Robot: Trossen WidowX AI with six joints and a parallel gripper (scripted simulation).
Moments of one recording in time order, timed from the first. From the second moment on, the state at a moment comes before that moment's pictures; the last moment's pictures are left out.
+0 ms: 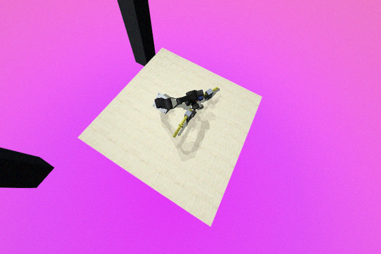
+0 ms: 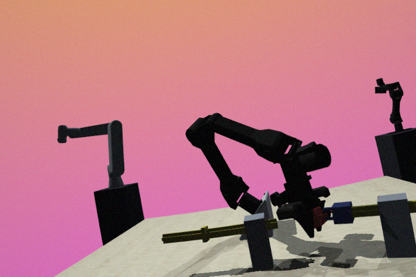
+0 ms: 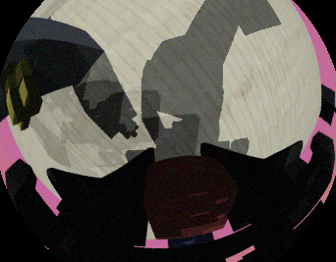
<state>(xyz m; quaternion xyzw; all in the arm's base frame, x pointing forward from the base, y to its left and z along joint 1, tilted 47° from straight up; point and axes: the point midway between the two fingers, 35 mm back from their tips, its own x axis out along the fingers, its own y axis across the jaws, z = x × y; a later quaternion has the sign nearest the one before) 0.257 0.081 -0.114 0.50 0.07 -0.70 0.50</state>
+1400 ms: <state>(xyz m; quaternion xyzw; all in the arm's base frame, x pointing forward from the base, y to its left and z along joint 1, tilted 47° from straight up) 0.257 0.081 -0.114 0.50 0.07 -0.70 0.50</state>
